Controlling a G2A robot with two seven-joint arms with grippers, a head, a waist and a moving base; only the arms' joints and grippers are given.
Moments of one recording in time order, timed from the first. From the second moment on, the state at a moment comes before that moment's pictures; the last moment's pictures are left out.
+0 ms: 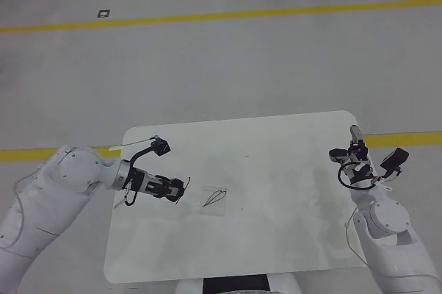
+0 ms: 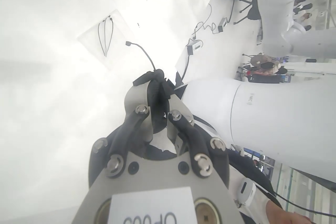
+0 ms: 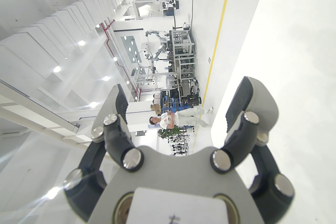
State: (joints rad) left arm 1.04 -0.68 -0.99 -1.64 -0.24 -0.34 -1.32; right arm -1.73 -1.15 1.60 -1.80 0.42 0.00 0.00
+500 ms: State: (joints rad) left arm 1.11 -0.74 -1.11 -1.62 -0.29 -0.34 -1.39; right arm -1.73 -1.15 1.60 -1.80 0.42 0.00 0.00
